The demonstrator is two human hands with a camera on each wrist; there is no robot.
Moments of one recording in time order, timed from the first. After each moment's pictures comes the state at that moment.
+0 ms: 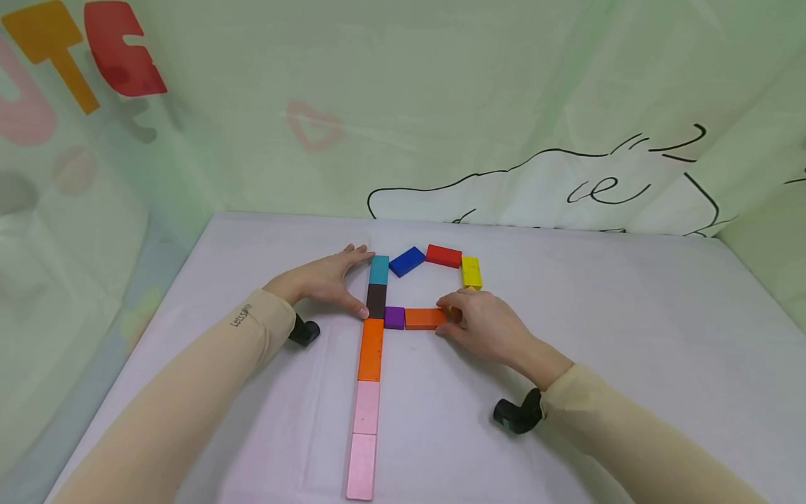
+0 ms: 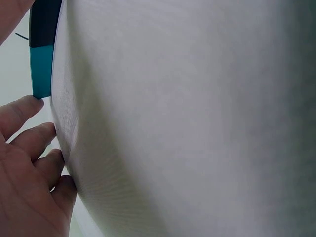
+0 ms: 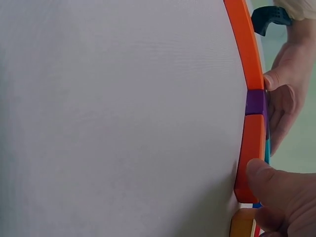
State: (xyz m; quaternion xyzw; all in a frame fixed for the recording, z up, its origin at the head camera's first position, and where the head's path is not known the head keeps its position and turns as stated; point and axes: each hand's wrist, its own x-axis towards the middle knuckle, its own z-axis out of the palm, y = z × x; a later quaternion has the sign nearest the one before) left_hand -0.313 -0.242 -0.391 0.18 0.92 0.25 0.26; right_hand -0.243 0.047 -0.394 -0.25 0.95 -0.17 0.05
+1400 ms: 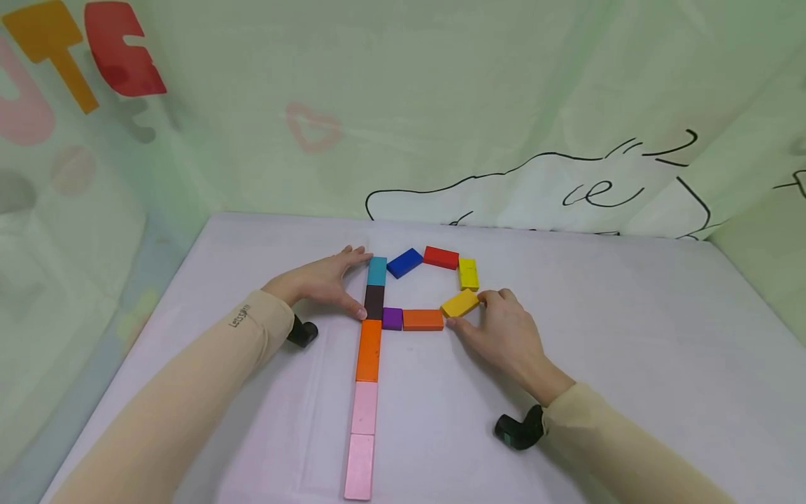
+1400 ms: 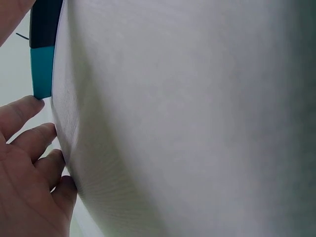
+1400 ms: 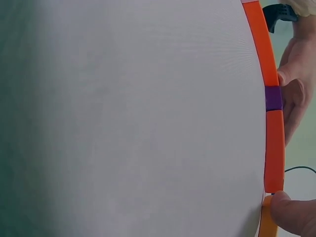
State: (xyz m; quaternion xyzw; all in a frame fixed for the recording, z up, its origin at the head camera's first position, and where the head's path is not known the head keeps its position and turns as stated) left_hand -0.312 -0.242 -0.391 0.19 0.92 0.25 0.25; right_hand -0.231 0.054 -0.406 0.00 0.99 -0.16 0.03
